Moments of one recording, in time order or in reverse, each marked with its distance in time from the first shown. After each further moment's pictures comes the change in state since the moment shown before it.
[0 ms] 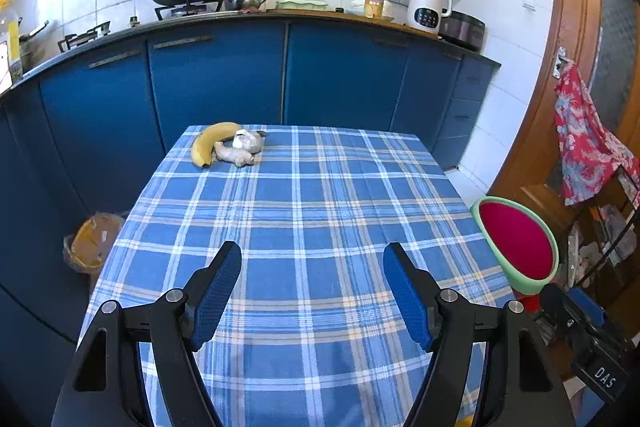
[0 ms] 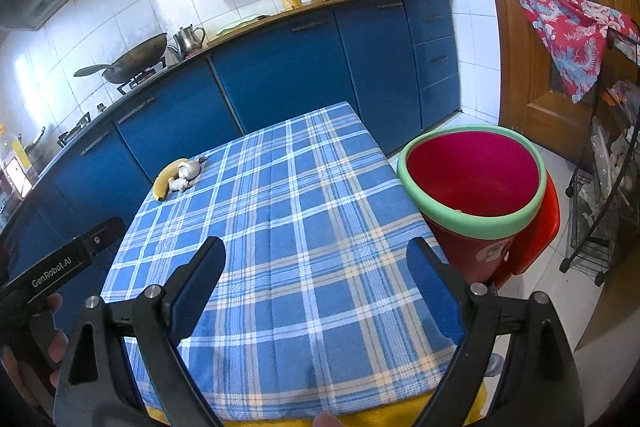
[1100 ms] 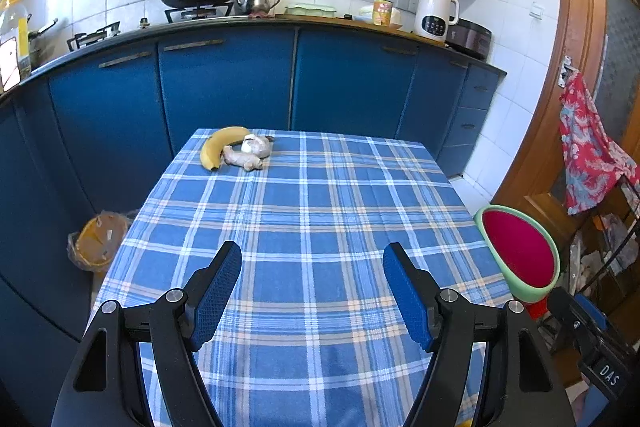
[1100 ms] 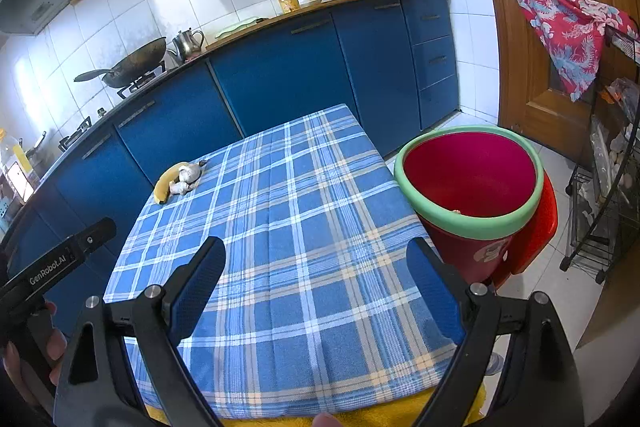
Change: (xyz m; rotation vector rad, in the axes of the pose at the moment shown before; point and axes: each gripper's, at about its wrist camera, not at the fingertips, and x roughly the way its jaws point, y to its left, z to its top) left arm -0.006 0.003 0.001 -0.021 -0.018 0.015; right arm -0.004 -0.005 0.004 0.012 -0.002 0.002
